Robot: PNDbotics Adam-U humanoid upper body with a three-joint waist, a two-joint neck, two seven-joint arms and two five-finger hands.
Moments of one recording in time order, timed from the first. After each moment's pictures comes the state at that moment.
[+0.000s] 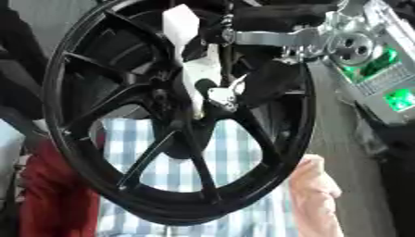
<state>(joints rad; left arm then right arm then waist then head) -0.35 0.63 0.07 -1.72 0.36 0.08 0.13 -0.78 -0.70 0.41 -1.98 0.37 0.15 0.82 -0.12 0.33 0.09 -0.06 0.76</state>
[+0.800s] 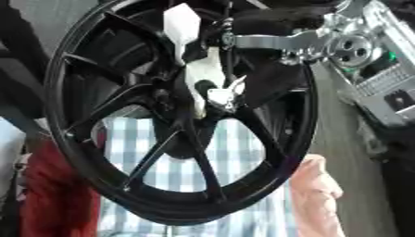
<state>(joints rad) -0.35 0.63 0.07 -1.72 0.36 0.08 0.12 -0.77 -0.70 0.41 -1.98 0.38 0.13 0.84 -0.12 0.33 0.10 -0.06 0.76</state>
